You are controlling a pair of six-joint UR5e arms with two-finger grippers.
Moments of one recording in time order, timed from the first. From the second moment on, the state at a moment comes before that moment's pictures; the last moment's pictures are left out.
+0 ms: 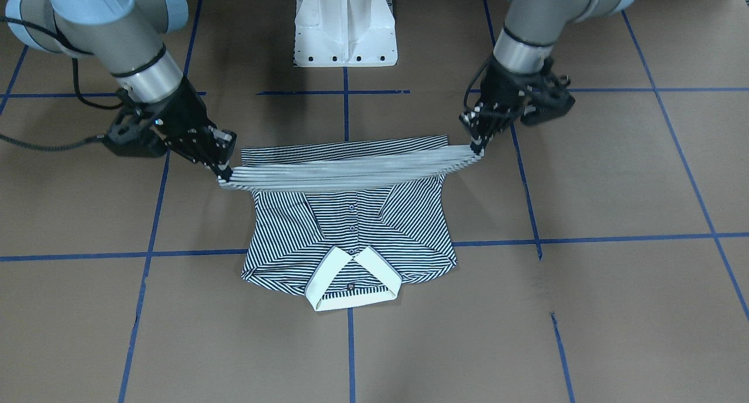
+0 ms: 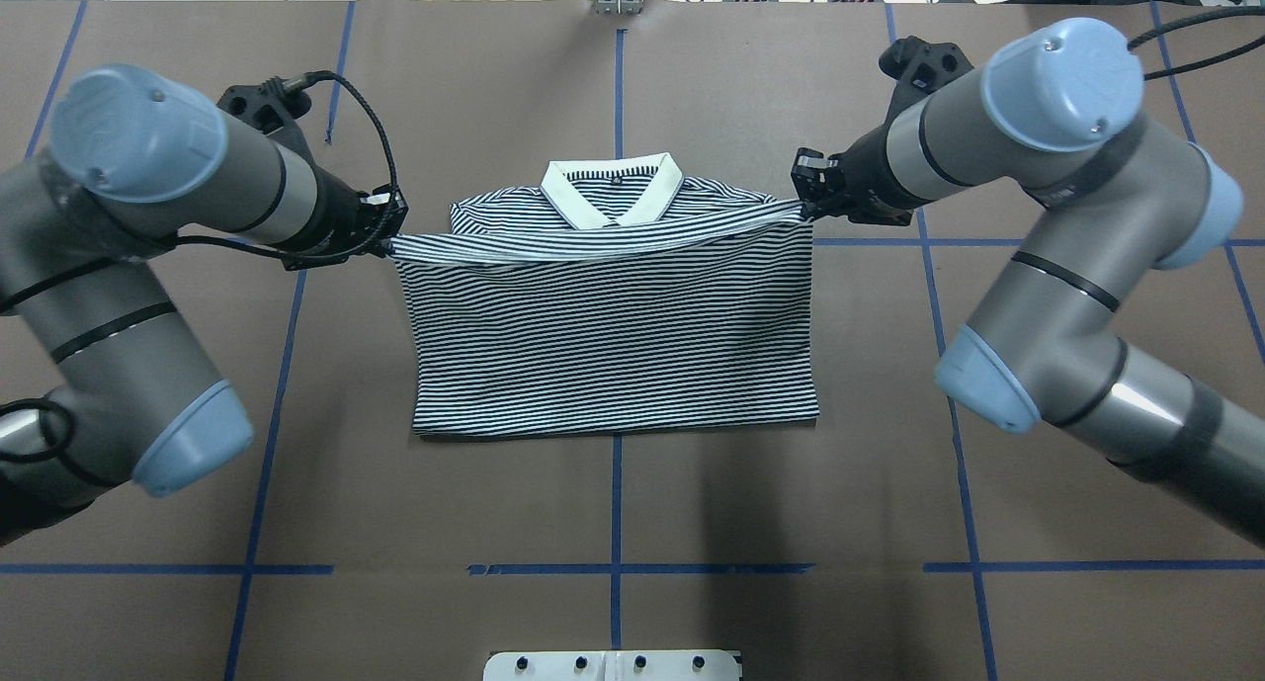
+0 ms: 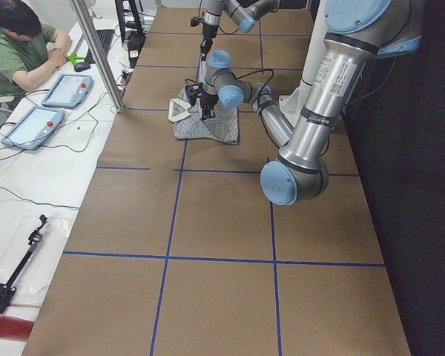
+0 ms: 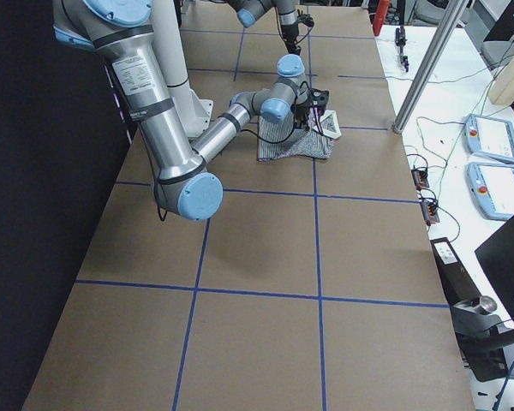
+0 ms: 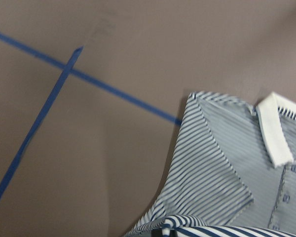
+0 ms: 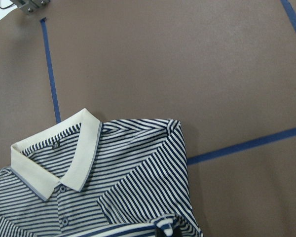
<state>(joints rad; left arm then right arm) -0.74 -2.00 -1.85 -1.78 -1.88 -1.54 0.79 -1.11 1.76 -1.22 1.96 1.43</state>
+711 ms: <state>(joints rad) -0.75 -2.03 -1.60 -2.01 -1.88 -1.54 0.81 -1.01 1.41 -0.98 1.95 1.43</state>
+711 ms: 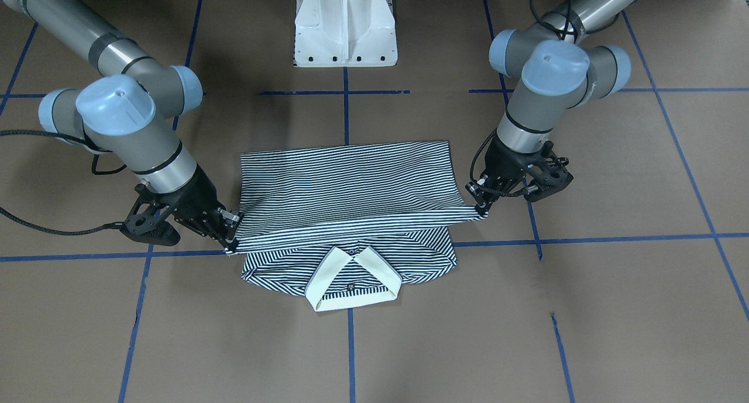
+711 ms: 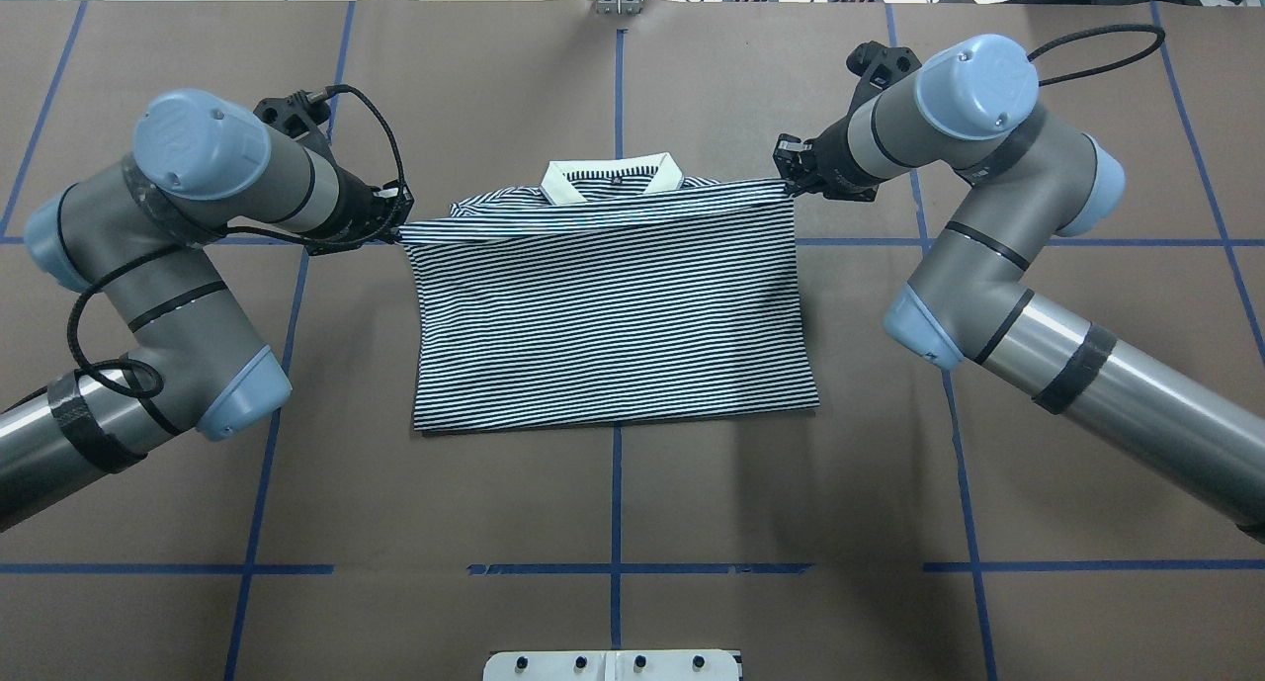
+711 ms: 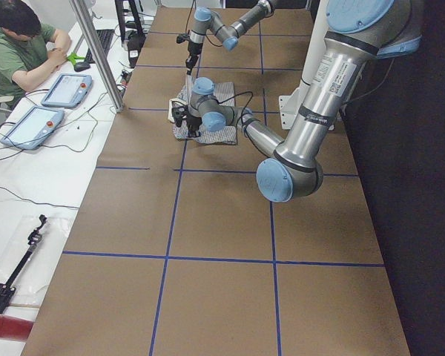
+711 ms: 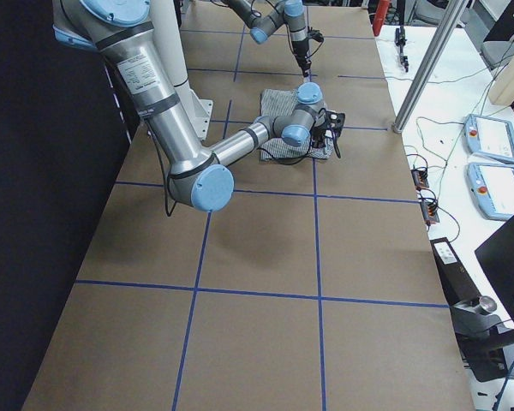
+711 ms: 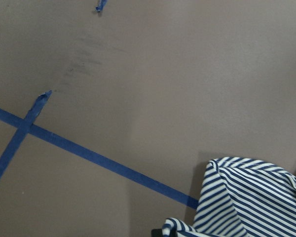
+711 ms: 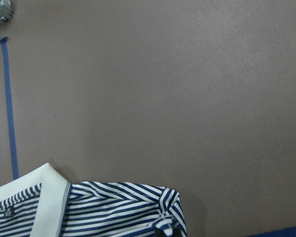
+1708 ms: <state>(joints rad) -0.75 -2.10 -1.53 -2.02 -1.88 -1.54 0.79 -0.98 1.38 -0.97 1.95 1.42</state>
